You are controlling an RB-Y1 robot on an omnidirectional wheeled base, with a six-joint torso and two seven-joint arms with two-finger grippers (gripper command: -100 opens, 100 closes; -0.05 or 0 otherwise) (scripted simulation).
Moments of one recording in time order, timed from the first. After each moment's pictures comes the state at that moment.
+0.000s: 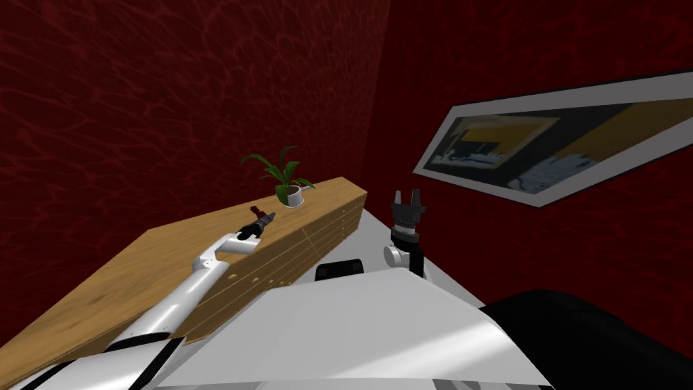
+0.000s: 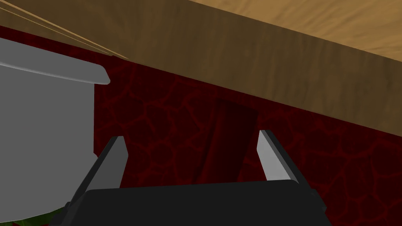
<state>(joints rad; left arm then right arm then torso) -0.04 0.75 -0.05 -1.32 0.00 0.35 -0.39 0.51 -0.01 0.03 -2.29 -0.12 -0.63 -0.11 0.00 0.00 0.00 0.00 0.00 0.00</state>
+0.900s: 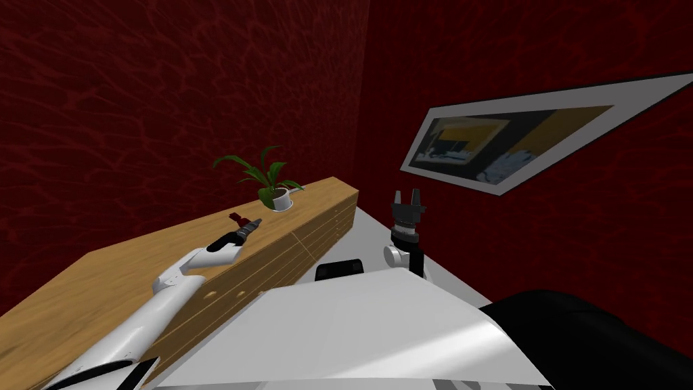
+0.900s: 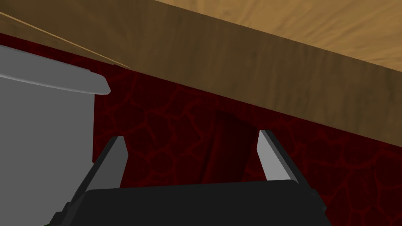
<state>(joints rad) 0.04 0.79 0.06 -1.24 0.25 0.26 -0.61 0.51 -0.01 0.03 -2.29 -0.12 -0.63 -0.11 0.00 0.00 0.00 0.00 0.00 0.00</state>
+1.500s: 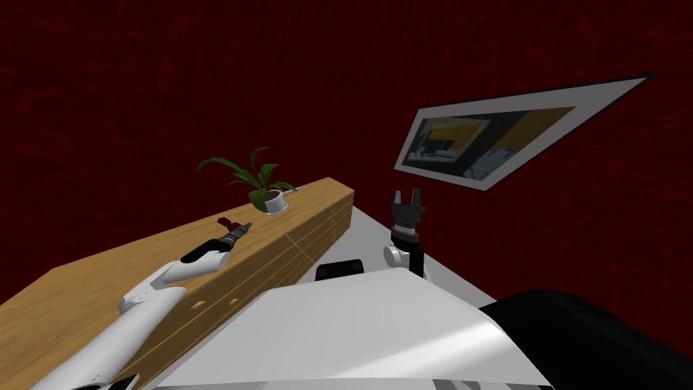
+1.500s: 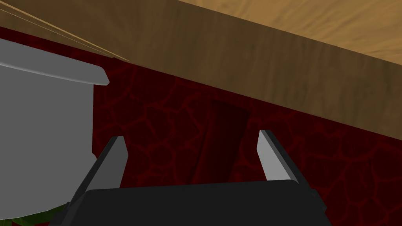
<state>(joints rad) 0.10 0.81 0.13 -1.19 0.42 0.20 -0.76 0.51 -0.01 0.03 -2.29 -0.12 -0.63 -0.11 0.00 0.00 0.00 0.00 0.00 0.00</state>
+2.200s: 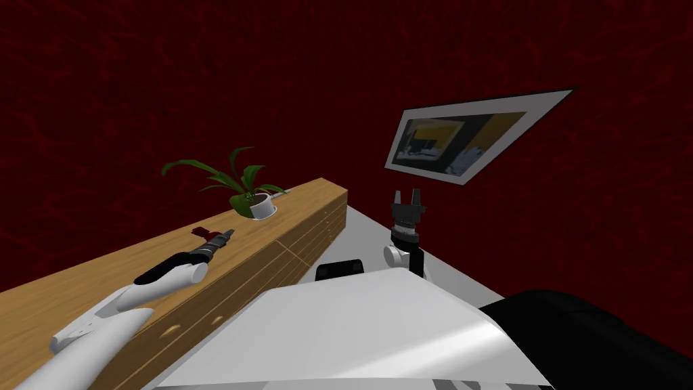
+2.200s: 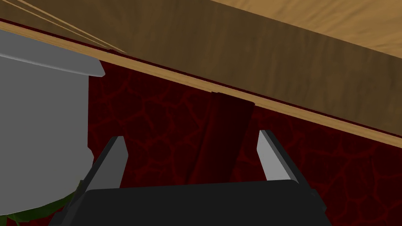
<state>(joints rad) 0.18 0.84 0.22 -1.13 0.60 0.13 -0.89 0.51 -0.01 0.03 -2.29 -0.12 -0.63 -0.11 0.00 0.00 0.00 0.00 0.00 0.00</state>
